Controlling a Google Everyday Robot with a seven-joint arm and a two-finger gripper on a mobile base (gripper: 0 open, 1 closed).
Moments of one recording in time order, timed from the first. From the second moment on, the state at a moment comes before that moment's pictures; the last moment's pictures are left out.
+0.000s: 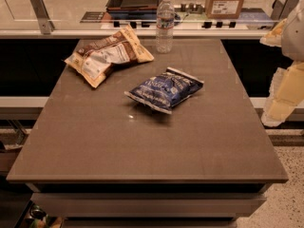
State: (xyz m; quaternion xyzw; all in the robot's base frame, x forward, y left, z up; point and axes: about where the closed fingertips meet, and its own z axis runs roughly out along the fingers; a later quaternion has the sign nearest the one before) arm 0.438 -0.214 0.986 -0.60 0.78 -0.05 0.17
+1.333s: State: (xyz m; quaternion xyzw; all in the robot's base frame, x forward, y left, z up) arm 0.508 -0.199 0.992 -0.53 0.78 -0.02 0.34
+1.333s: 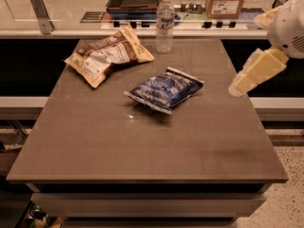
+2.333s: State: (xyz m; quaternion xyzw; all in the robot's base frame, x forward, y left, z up) arm 0.609 -0.163 0.986 -0.43 0.76 0.08 0.48
